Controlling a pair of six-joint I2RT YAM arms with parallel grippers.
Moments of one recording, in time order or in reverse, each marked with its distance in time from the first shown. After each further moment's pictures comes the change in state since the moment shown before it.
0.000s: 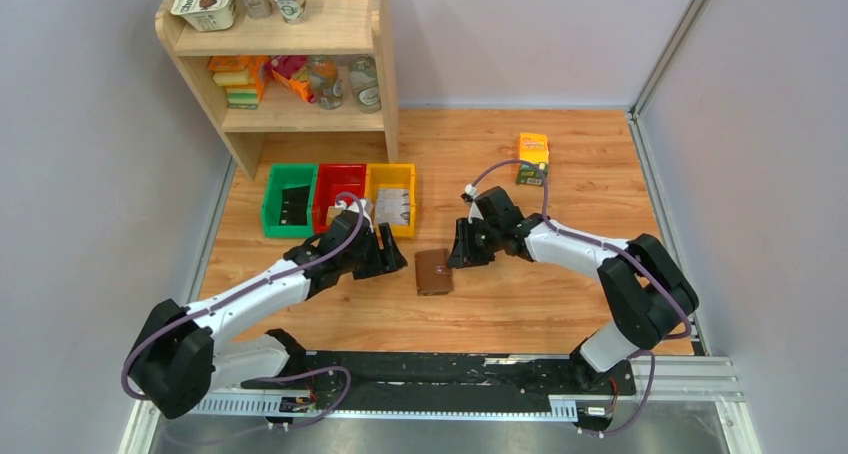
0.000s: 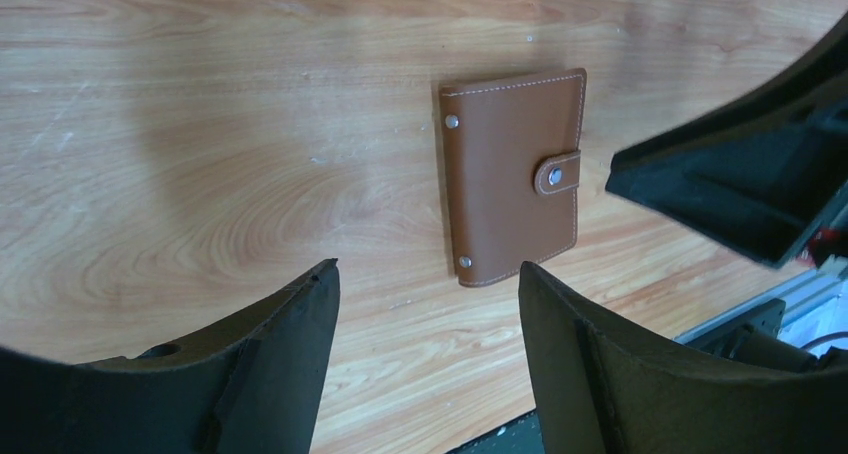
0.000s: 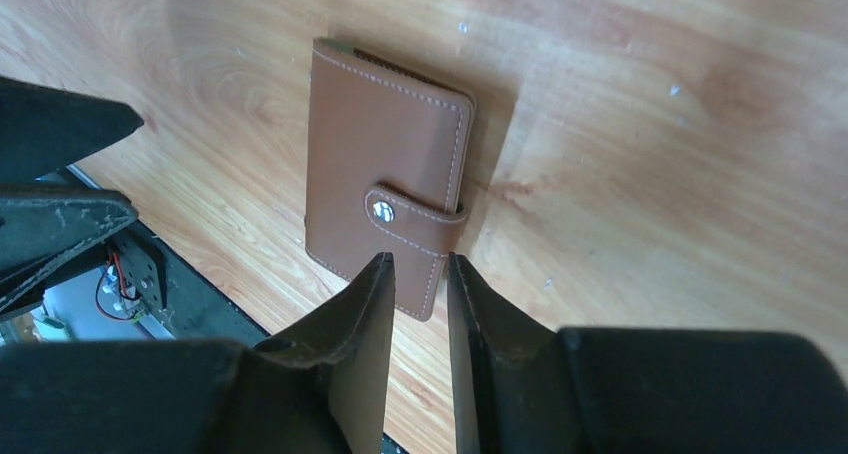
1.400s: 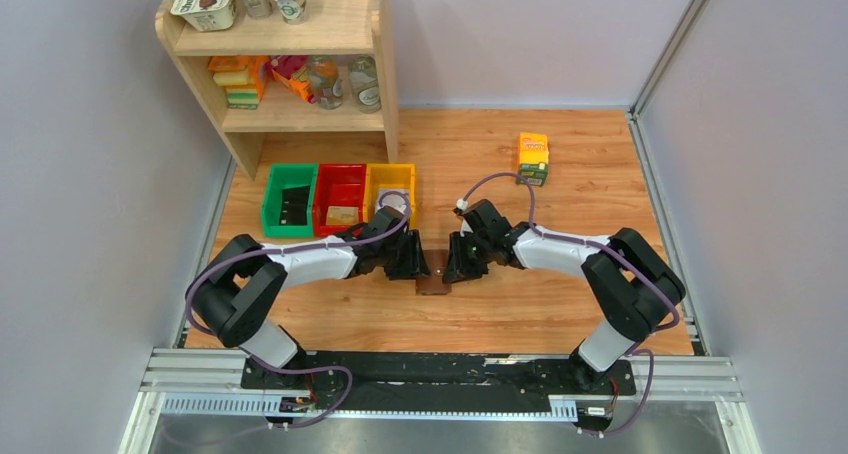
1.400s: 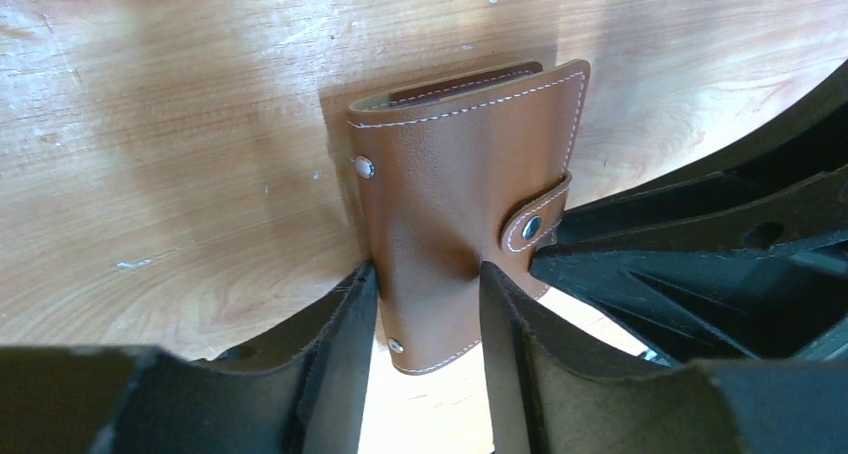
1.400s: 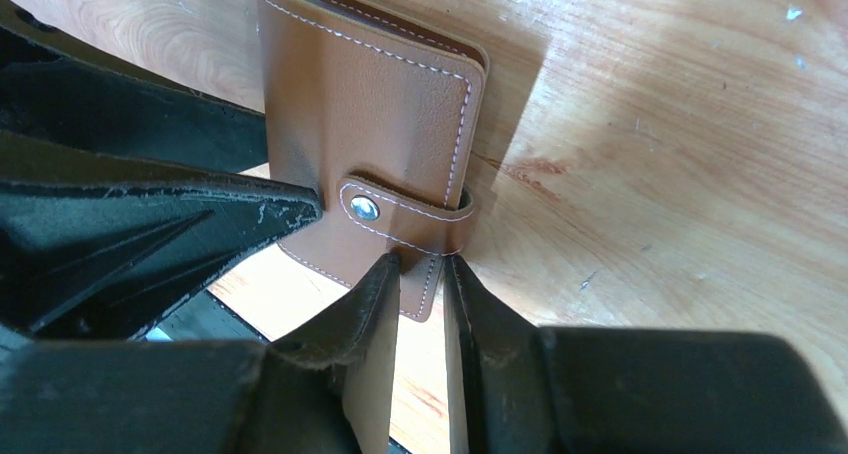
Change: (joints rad) left arm -0.086 0.442 0.132 0.188 0.141 -0.039; right arm 0.089 0.055 -0.042 0.027 0.027 0.080
